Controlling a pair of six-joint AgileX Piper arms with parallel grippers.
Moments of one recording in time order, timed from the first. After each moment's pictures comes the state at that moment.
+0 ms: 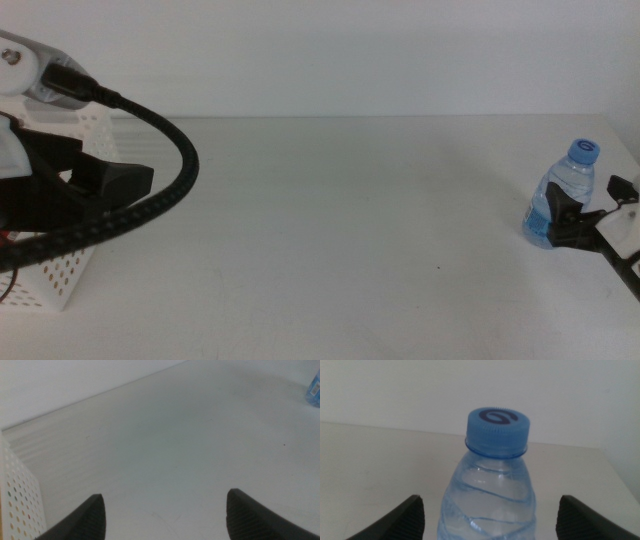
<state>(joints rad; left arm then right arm) -0.25 0.85 -0.87 -0.29 0.66 0.38 0.02 1.70 -0.34 -0.03 -1.14 -0.04</state>
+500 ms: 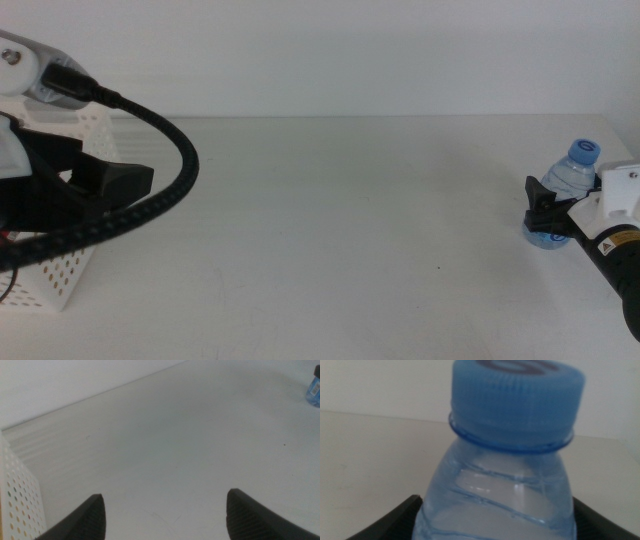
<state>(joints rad) -0.25 0.85 -0.87 -0.29 0.66 0.38 0.02 1.91 -0.52 -0.03 -1.14 -0.04</state>
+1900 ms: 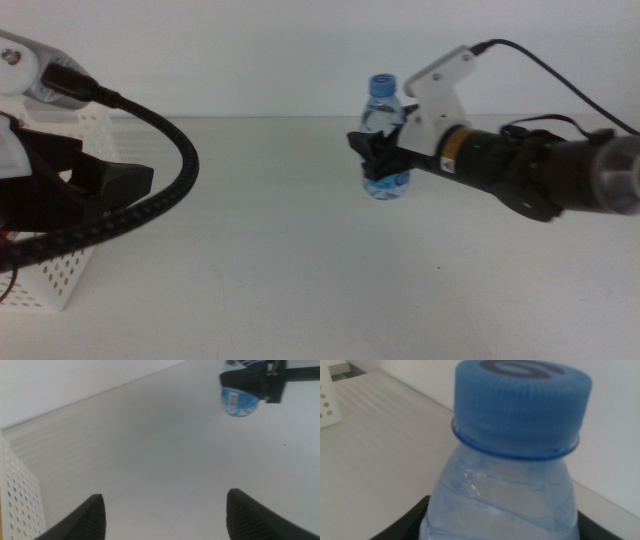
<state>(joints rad) -0.25 0.85 -0.87 -0.29 0.66 0.38 0.40 1.86 -1.09 -0.58 -0.49 0.38</state>
